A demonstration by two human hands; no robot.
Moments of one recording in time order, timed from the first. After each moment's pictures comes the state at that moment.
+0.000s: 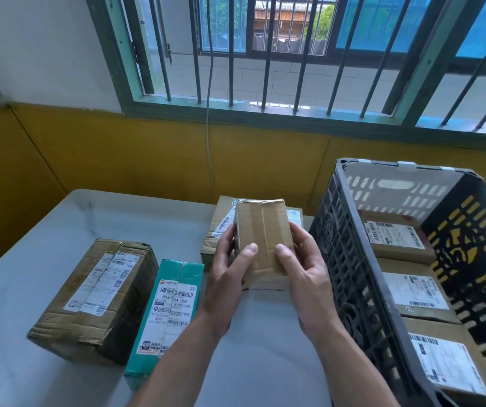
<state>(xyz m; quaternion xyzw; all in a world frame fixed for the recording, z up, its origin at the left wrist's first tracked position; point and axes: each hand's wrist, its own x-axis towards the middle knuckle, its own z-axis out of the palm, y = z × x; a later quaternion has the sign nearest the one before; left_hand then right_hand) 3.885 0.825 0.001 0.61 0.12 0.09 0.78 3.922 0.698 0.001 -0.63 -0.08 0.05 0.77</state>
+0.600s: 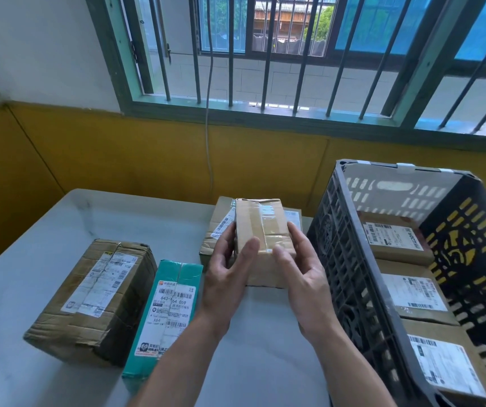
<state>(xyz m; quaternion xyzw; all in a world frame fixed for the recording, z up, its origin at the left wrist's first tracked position) 3.882 0.825 0.006 0.61 0.12 0.11 0.77 3.919 0.699 0.002 -0.63 -0.09 0.06 0.77</state>
